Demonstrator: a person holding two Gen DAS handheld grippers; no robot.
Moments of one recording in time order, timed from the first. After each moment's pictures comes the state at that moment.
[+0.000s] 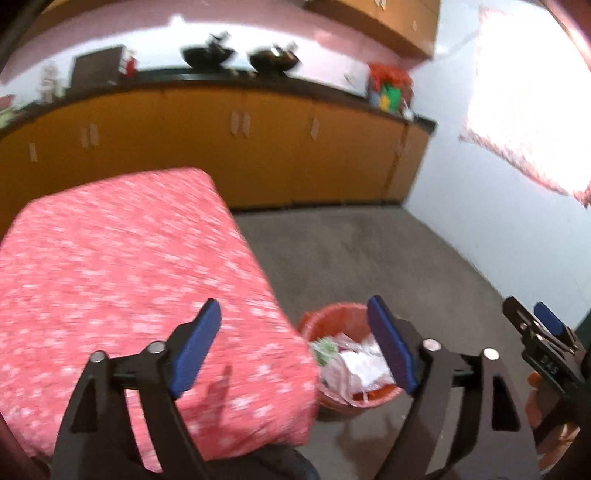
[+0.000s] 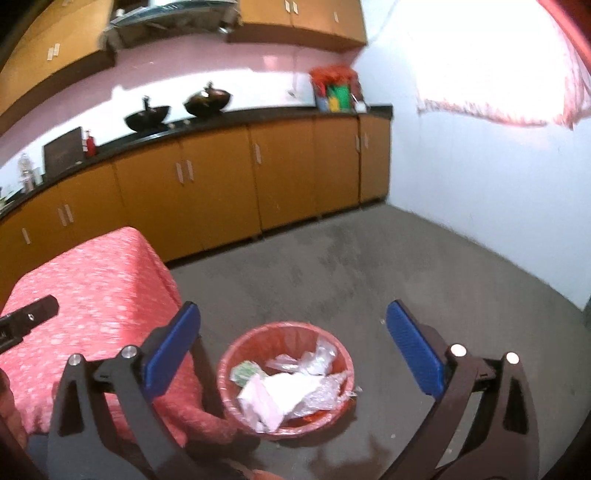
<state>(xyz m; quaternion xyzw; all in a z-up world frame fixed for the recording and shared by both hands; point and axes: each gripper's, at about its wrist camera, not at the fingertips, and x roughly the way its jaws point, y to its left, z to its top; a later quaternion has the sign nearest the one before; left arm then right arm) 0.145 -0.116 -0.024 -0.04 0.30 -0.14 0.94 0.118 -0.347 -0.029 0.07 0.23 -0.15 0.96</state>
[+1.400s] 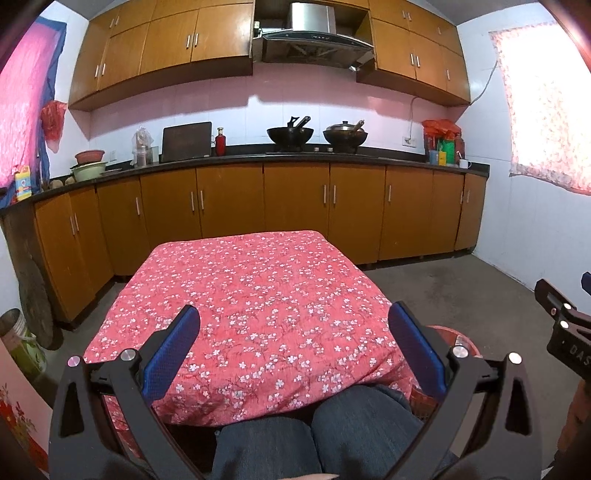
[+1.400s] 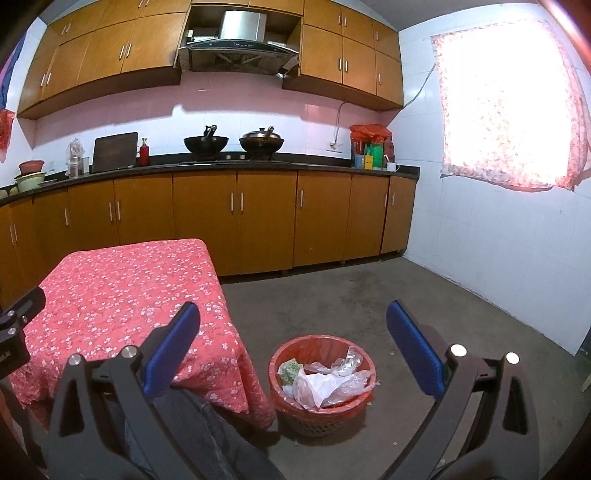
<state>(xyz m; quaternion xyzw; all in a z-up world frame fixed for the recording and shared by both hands) -0.019 -0.012 -0.005 0.01 0.17 0.00 0.99 0.003 -0.205 0.007 0.00 0.16 -0.13 0.98</state>
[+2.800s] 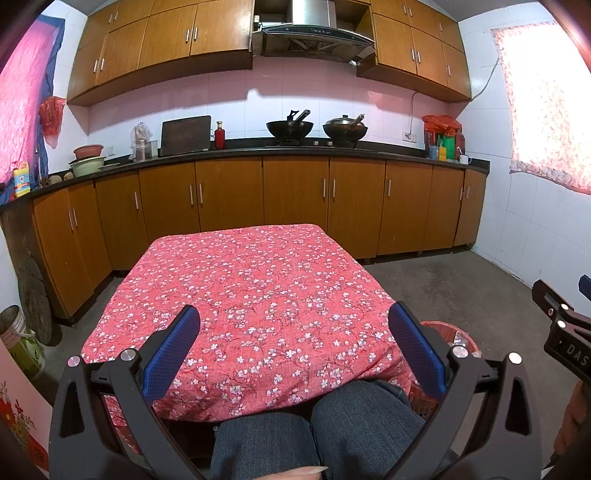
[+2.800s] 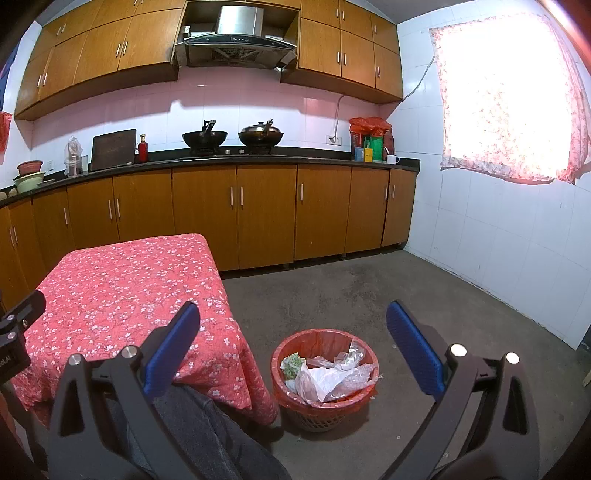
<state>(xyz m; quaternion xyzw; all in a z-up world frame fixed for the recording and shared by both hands) -0.017 -0.011 -0.008 0.01 0.18 0.00 0.98 0.009 -0.205 0.005 0.00 0.17 -0.12 0.98</state>
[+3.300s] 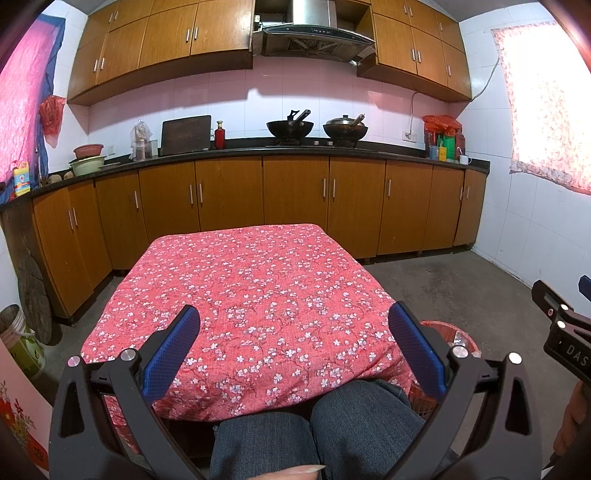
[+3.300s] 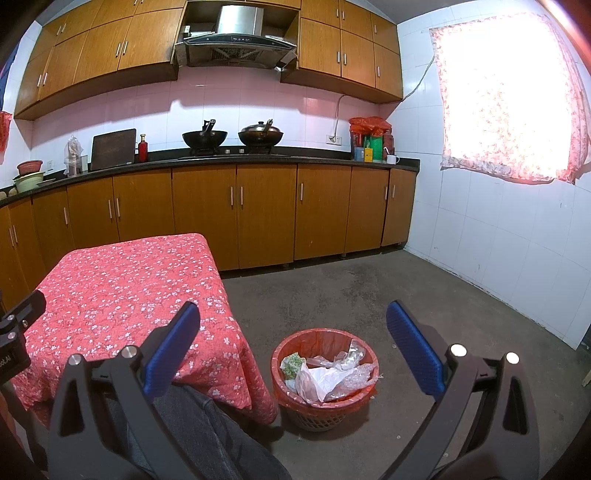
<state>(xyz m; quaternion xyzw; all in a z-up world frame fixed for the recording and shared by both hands) -0.017 -0.010 -0.007 0.01 0.18 0.00 0.98 0.009 -0.205 0.003 0.00 0.17 -0.12 0.98</state>
